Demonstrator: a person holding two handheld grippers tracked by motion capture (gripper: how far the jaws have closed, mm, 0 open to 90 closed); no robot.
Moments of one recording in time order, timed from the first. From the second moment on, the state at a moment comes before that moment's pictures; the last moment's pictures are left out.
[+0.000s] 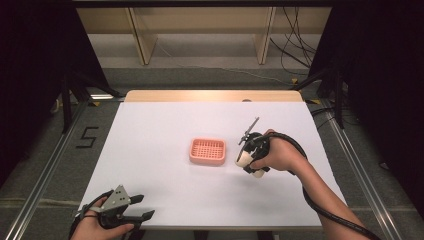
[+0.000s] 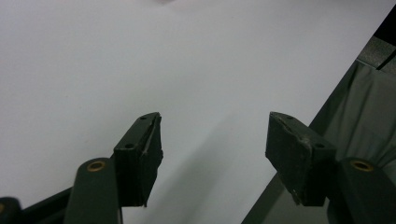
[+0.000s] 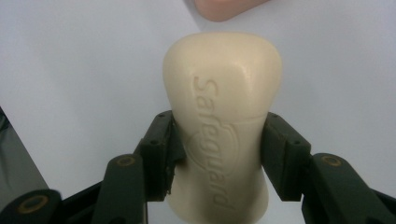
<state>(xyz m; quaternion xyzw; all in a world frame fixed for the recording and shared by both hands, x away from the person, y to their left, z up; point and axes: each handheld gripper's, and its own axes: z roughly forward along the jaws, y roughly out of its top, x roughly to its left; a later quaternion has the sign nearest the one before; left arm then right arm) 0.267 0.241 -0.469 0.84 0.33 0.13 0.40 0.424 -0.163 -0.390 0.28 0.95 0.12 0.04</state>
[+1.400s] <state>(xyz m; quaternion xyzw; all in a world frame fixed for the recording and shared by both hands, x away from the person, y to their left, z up) 0.267 0.243 -0.468 0.84 0.33 0.13 0.41 0.448 -0.137 -0.380 0.27 0.95 0.14 0.05</state>
